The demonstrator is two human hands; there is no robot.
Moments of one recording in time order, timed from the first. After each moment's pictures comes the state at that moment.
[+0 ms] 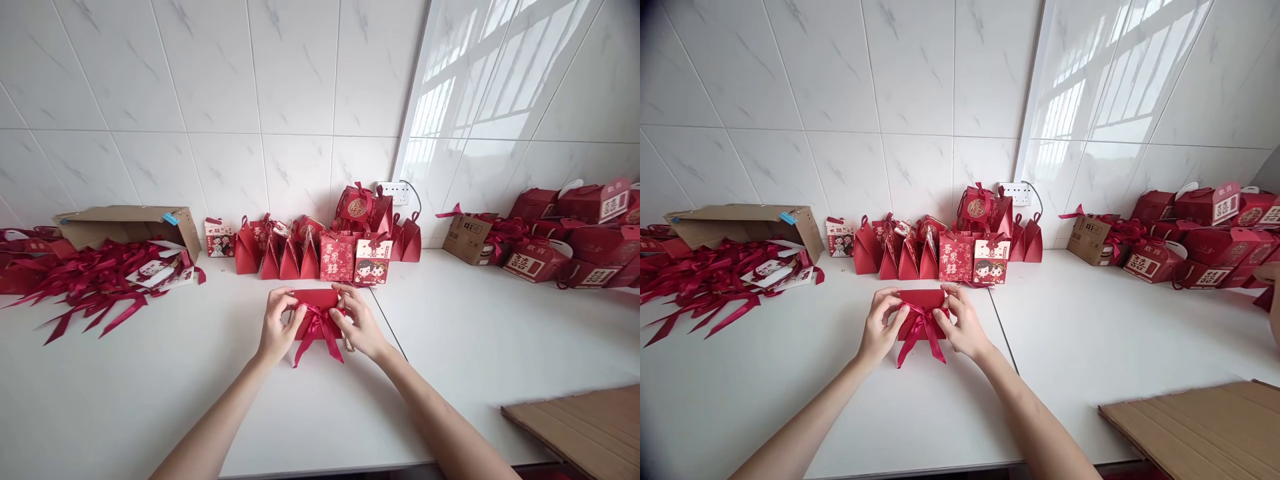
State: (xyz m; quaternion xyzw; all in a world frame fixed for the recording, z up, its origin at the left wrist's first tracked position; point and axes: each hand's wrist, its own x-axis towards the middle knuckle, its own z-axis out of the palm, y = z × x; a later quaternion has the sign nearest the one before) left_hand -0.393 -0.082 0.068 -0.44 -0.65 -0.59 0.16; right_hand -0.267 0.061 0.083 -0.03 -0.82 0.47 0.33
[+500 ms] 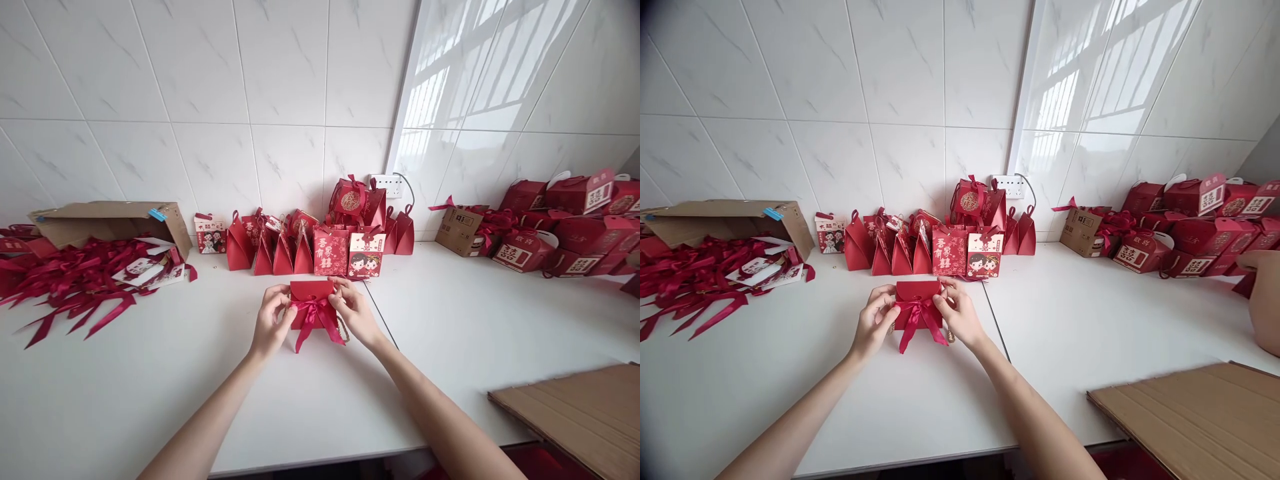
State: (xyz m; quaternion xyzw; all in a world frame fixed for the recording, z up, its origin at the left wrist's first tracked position) left_hand -0.386 -0.083 0.075 -0.41 -0.64 -0.65 0.00; right_hand -0.273 0.067 0.084 -0.07 -0.75 0.58 0.32
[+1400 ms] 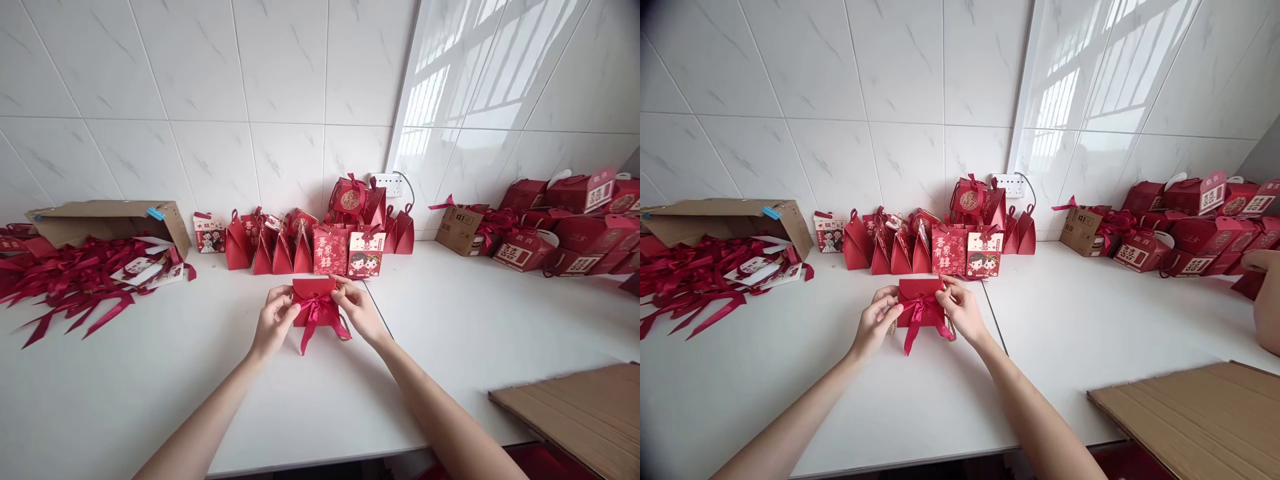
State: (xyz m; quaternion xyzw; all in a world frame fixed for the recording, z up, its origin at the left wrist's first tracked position) left_hand -0.387 -0.079 0.071 -0.39 -0.65 -0.65 -0.02; right_hand -0.270 0.072 0.089 -0.09 -0.74 0.59 0.31
